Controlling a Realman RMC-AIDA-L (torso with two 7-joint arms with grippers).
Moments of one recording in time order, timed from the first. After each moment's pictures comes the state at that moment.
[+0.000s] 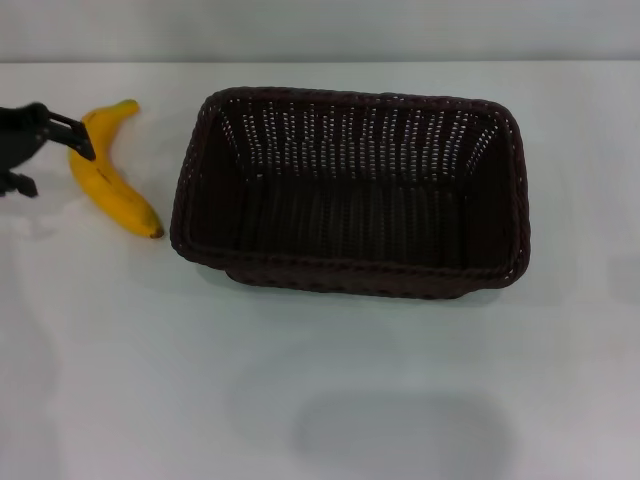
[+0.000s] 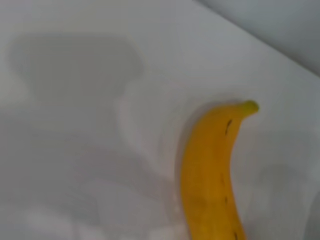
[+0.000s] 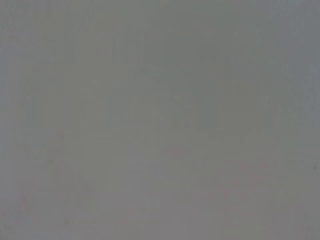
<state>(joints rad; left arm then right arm) -0.89 -1.85 0.66 0.64 -0.32 -1.36 0.06 0.30 2.01 -0.57 -0.50 2.19 0.97 -2.82</state>
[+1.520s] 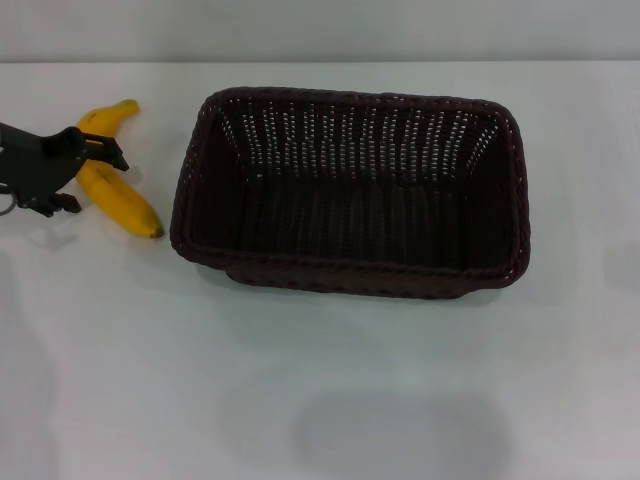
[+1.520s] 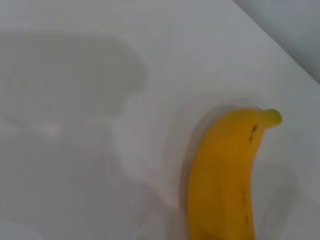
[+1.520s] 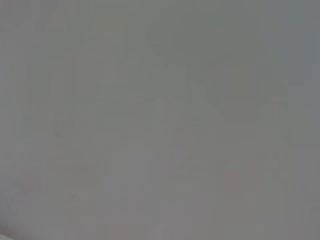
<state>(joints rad) -0.85 -1.88 0.67 0.45 -0.45 -1.07 0.07 0.33 2.01 -0.57 -0.47 2.19 0.90 -2.89</state>
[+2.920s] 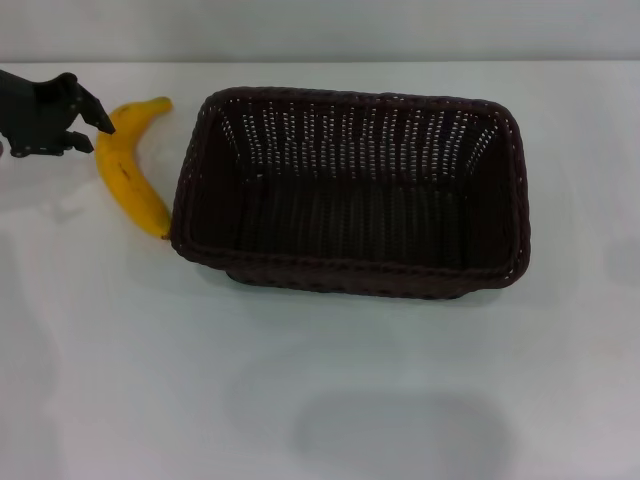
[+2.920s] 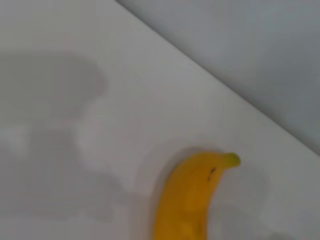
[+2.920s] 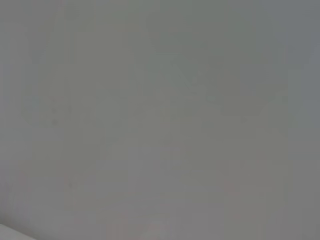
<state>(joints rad) -0.90 -1.84 0.66 0.52 -0.49 -1.18 0.09 0.34 2.01 -0.56 -0.46 2.19 0.86 -2.91</state>
